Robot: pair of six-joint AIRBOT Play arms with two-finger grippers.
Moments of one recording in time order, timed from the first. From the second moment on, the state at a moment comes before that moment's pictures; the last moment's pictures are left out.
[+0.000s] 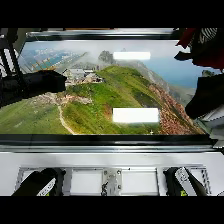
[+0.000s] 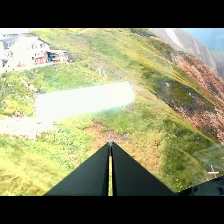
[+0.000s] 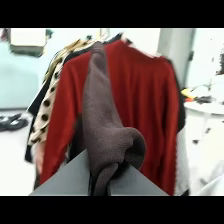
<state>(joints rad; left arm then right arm) -0.29 -0.86 1.33 1.36 -1.12 -1.70 -0.87 -0.94 1.47 -0.30 0.52 0.48</state>
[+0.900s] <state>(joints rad) -0.29 -0.86 1.33 1.36 -1.11 -1.70 -0.87 -0.94 1.49 -0.43 0.47 0.49</state>
